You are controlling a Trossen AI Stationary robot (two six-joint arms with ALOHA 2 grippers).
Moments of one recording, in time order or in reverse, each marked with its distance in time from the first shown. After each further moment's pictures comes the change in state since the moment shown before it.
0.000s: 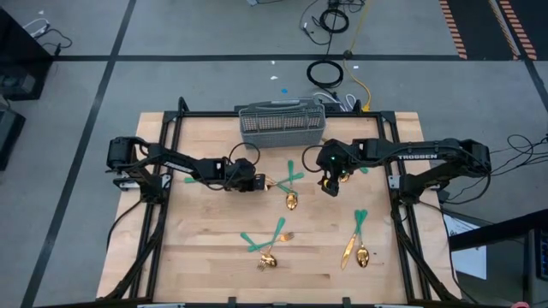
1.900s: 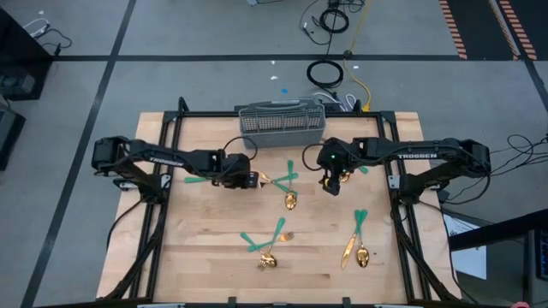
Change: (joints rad) left arm 0.027 -0.142 0.082 -0.398 0.037 0.049; right arm -0.019 0.000 0.000 -0.014 -0.005 -0.041
